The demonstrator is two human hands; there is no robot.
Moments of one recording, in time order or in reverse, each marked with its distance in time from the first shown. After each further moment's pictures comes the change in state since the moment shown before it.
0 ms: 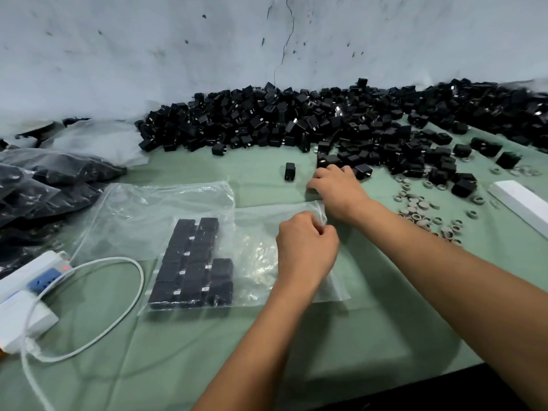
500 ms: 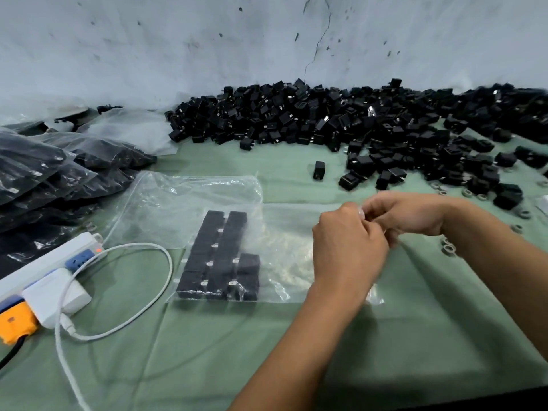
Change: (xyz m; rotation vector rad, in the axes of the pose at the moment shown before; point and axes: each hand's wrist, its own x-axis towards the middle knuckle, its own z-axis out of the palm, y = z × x) left_hand -0.013 0.018 -0.014 0.033 0.102 0.156; right_hand -0.049 0.021 -0.032 1.105 -0.599 0.125
